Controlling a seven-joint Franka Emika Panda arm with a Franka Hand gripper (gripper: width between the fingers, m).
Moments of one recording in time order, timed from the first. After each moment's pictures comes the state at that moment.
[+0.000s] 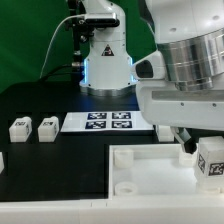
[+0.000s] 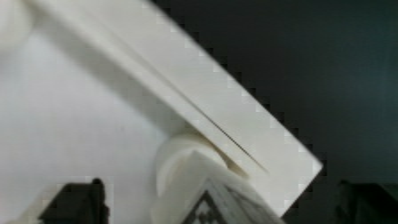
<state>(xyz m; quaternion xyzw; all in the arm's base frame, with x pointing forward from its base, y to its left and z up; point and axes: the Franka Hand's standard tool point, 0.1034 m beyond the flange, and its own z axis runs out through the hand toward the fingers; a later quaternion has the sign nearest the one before) 0.619 0.130 0.070 -0.95 0.29 0.02 0.11</state>
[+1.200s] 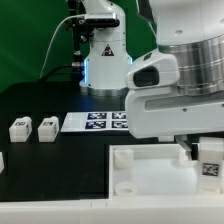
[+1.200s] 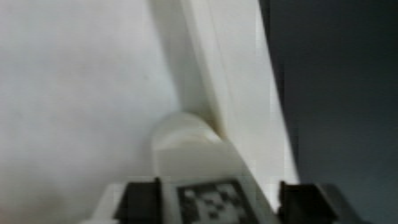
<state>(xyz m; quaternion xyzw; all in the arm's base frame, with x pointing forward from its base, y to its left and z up) 0.624 0.118 0.068 -0.98 0.17 0.03 0.10</state>
